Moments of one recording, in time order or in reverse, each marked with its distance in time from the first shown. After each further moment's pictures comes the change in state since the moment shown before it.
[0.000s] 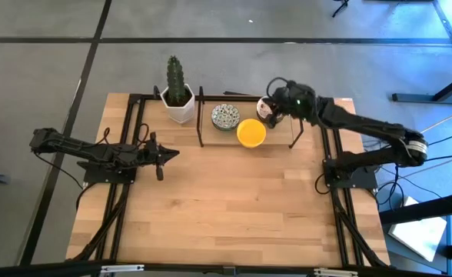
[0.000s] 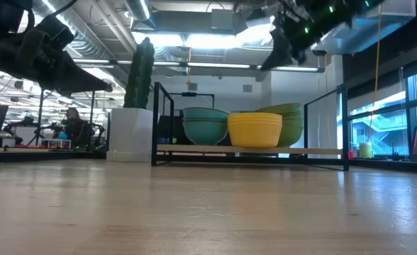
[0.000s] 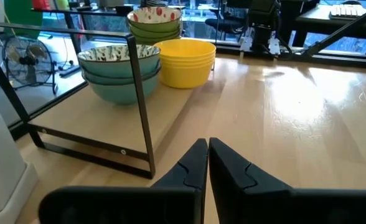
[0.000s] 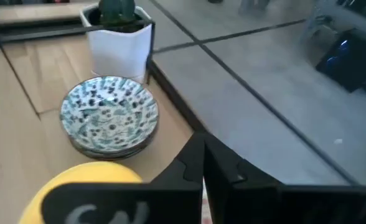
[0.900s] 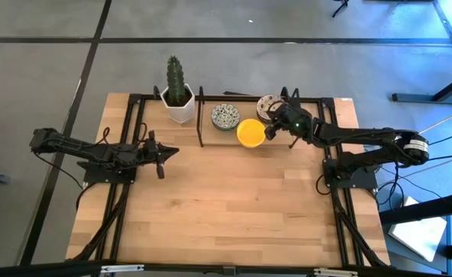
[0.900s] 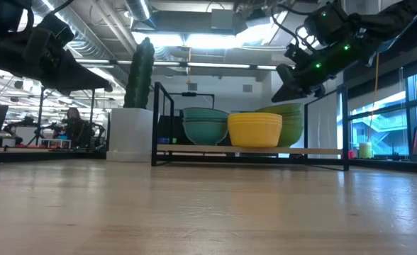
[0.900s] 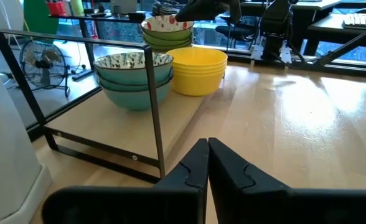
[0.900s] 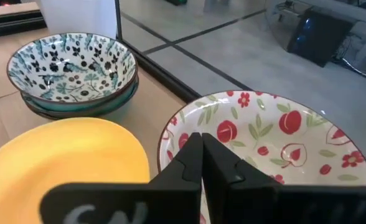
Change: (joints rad) left arm 0.000 0.000 0.000 0.025 -0.050 0.000; right arm 0.084 -0.016 -0.406 0.424 0.204 0.189
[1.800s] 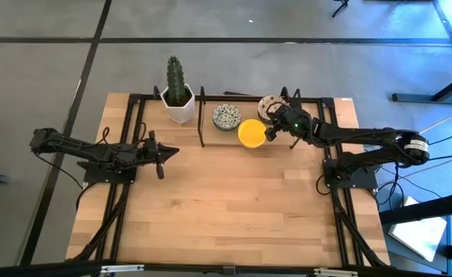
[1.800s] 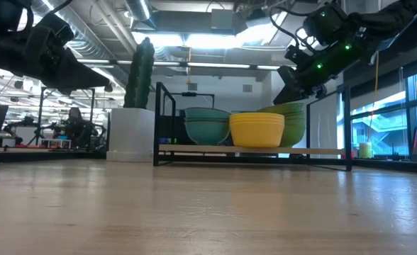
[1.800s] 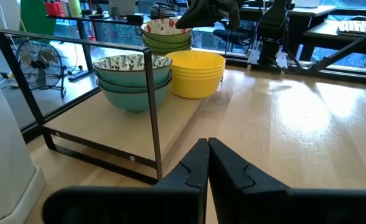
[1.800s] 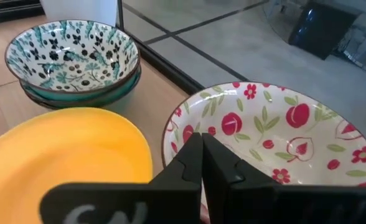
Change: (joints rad) left arm 0.000 0.000 0.000 0.016 0.009 -0.011; right arm 0.004 0.000 0.005 -0.061 -0.002 0.016
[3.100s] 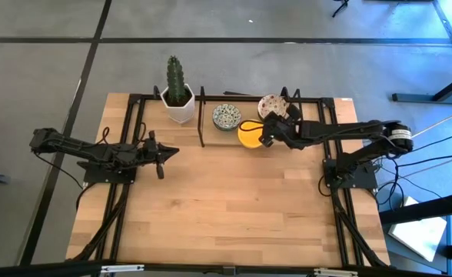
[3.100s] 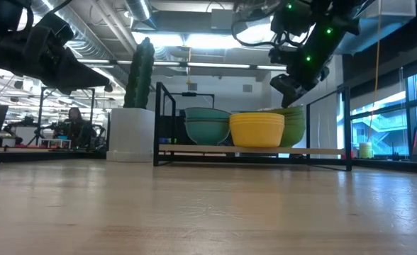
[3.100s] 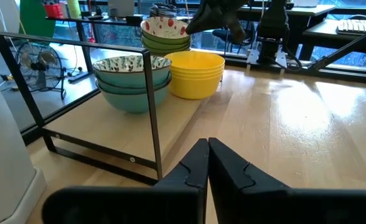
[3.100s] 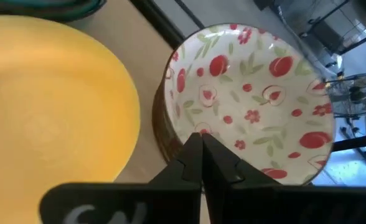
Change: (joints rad) left arm 0.000 0.000 0.000 0.003 0.003 0.011; right arm 0.215 0.201 0.353 -0.673 0.396 0.147
